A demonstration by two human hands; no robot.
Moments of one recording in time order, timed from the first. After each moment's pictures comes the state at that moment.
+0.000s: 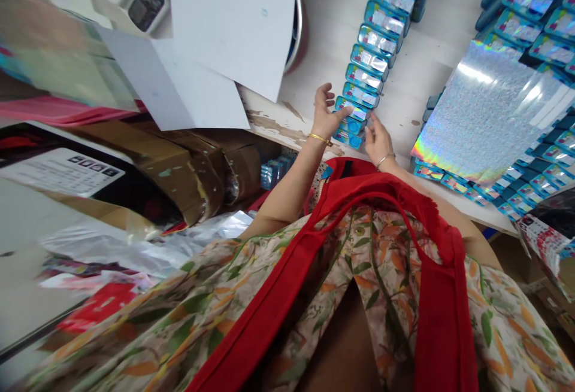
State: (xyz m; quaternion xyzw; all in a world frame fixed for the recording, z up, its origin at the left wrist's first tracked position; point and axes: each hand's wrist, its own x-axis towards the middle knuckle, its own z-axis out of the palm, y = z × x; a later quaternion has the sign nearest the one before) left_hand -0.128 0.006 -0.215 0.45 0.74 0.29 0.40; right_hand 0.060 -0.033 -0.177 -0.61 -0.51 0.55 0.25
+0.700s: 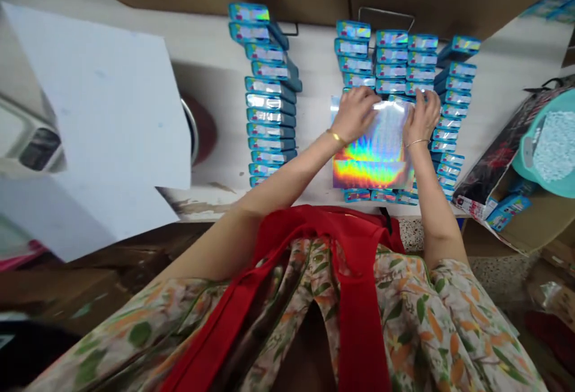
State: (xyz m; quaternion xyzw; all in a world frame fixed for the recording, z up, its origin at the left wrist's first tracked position) left_hand 0.159 0.133 -0.137 0.80 0.40 0.23 0.38; right_hand 0.365 0.057 -0.138 -0.80 -0.55 0.05 0.23
